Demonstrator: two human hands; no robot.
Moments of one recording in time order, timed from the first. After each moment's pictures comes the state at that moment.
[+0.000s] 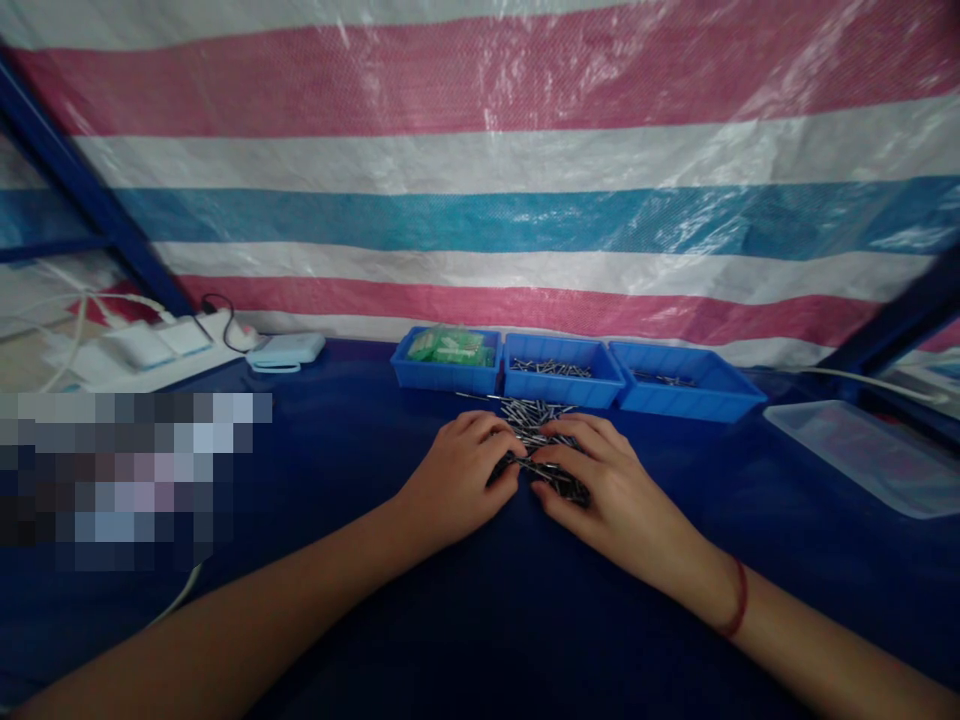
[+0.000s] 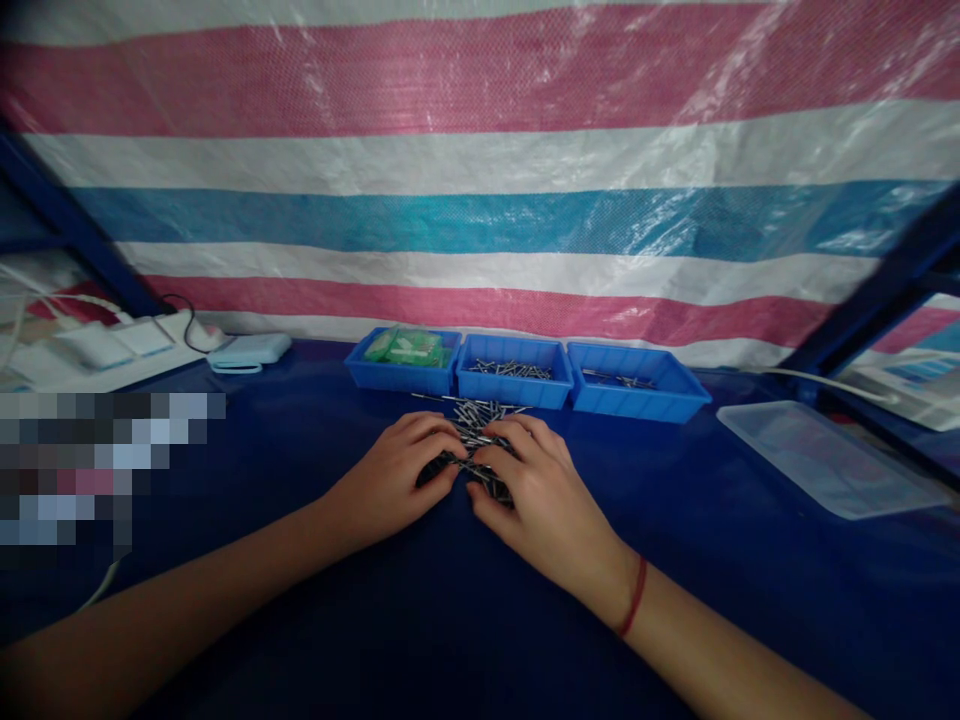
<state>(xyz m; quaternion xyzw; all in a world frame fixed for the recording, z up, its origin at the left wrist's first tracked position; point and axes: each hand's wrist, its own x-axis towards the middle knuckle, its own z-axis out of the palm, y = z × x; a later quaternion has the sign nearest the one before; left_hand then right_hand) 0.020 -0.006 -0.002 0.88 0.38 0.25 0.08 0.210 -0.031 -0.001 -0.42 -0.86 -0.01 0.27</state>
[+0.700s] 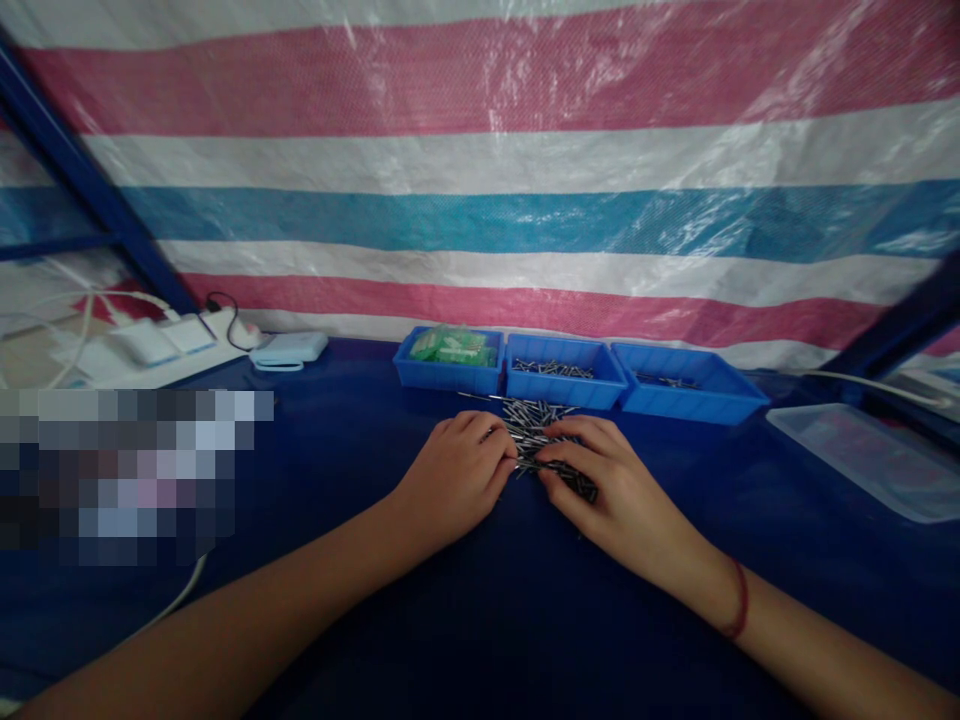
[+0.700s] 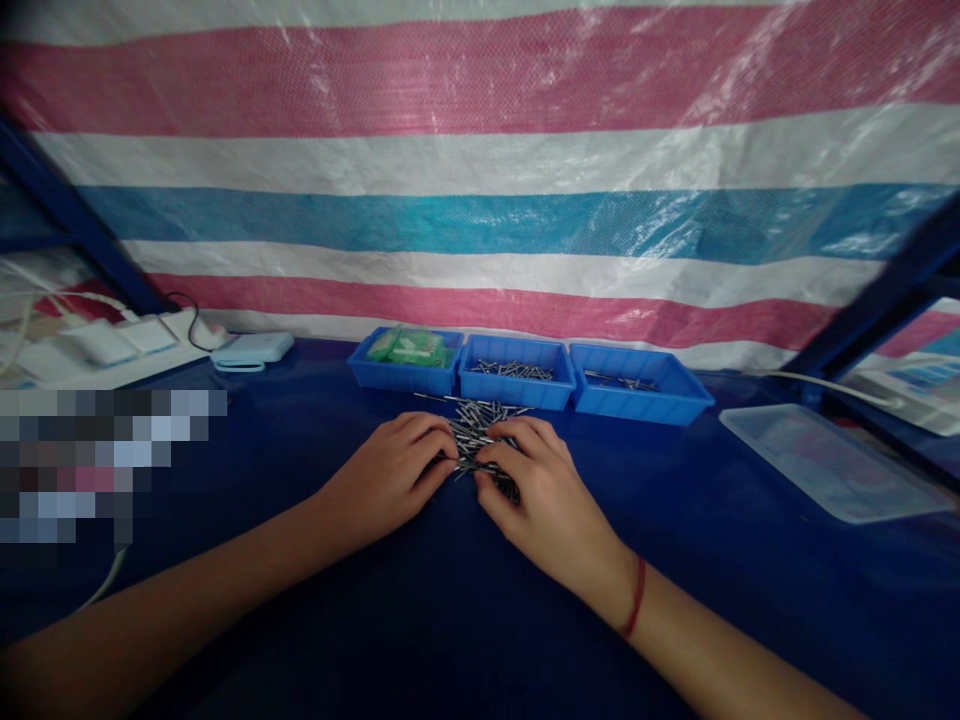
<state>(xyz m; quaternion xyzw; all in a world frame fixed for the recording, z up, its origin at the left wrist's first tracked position) 0.017 -0.009 0.006 0.89 0.41 0.18 0.02 0.209 -0.030 -0.001 -0.43 -0.84 0.03 0.32</state>
